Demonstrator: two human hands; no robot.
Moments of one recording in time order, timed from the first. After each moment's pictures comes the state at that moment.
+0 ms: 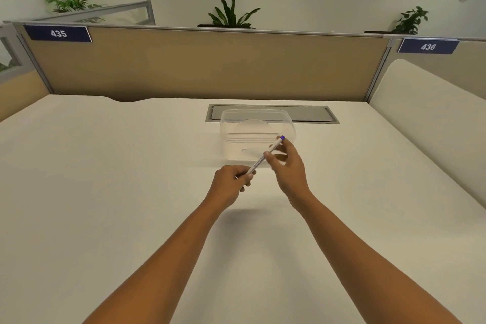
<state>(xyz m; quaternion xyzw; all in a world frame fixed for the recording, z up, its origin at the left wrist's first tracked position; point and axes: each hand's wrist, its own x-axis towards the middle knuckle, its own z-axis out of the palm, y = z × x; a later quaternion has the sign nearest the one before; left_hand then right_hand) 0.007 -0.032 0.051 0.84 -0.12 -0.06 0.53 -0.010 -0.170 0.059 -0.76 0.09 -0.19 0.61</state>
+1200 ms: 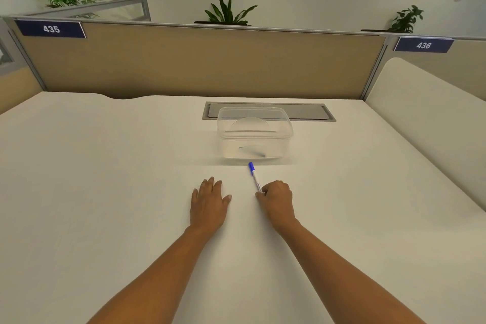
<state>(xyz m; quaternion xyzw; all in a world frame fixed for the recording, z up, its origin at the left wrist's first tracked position) 0.005 -0.008 -0.025 0.97 -0.08 -0.01 0.21 -0.023 -0.160 -0.001 -0.94 0.14 -0.04 0.29</state>
